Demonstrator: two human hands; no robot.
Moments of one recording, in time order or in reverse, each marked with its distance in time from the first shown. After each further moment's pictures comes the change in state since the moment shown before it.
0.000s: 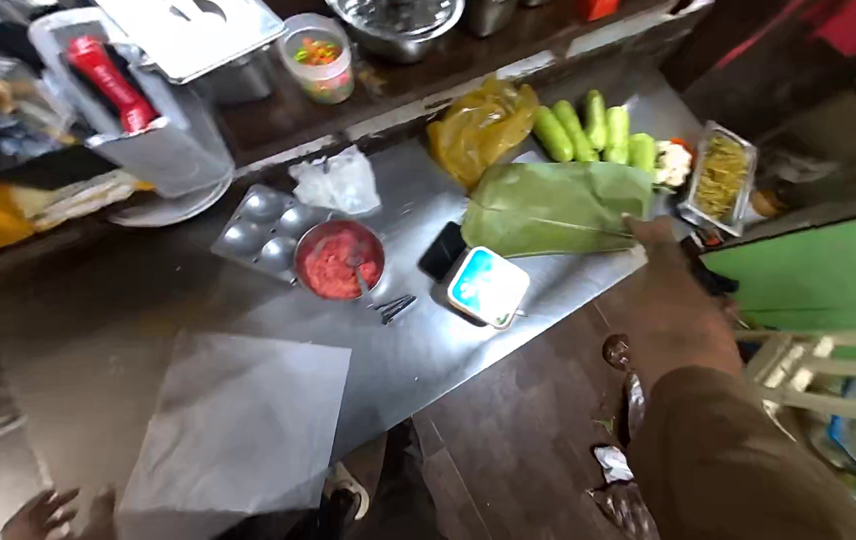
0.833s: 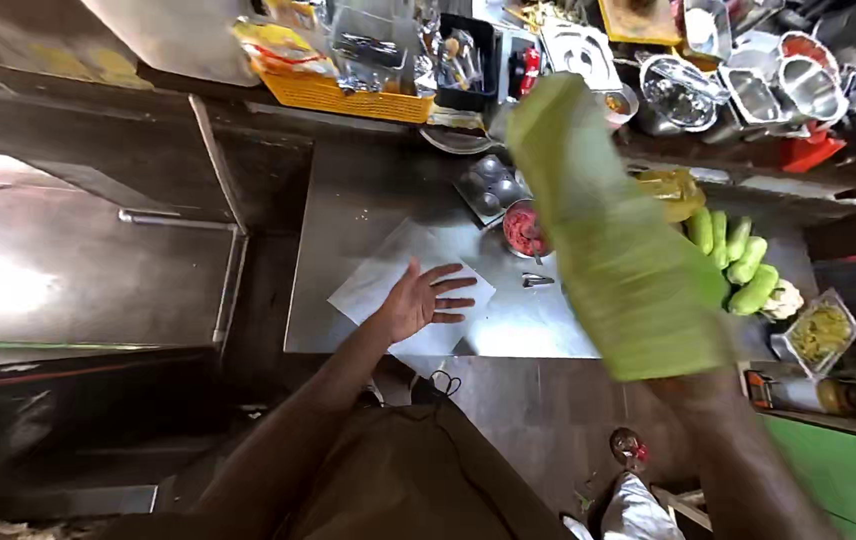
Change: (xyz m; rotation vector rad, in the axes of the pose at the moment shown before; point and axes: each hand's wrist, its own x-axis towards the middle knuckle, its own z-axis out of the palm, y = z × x) left_hand -0.022 0.120 -0.046 -1.613 -1.150 -0.016; right_hand -0.633 -0.187 -0.055 0.243 -0.119 -2.008
